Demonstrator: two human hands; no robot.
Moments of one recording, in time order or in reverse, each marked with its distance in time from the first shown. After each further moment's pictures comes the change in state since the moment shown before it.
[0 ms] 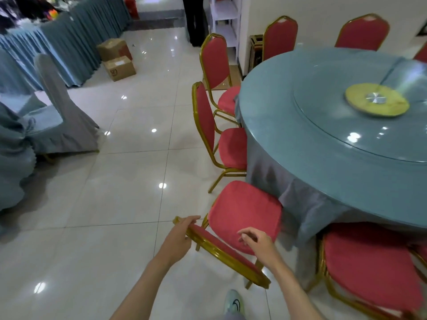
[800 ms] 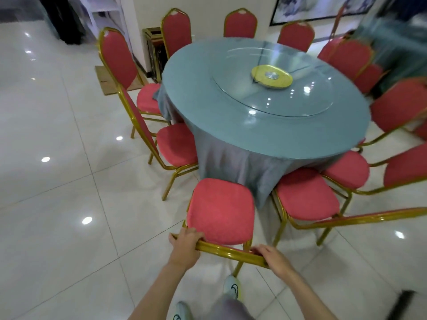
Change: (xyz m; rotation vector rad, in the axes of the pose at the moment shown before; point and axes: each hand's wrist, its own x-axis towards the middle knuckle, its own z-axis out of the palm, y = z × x) left_hand 0.060 -0.071 -0.008 0.398 -0.385 0.352; right_hand -0.079 0.033 0.113 0.071 0.309 0.543
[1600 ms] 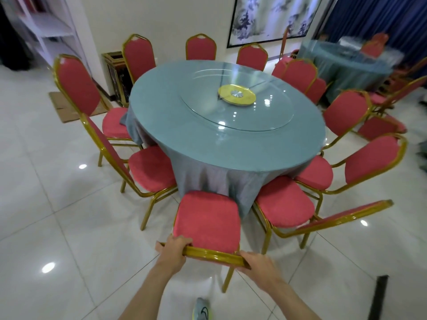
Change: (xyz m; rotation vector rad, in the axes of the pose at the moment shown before) left_hand 0.075 -0.010 -0.055 0.080 -0.069 0.116; right_hand 0.001 -0.056 0.002 -0.639 0.282 -0.360
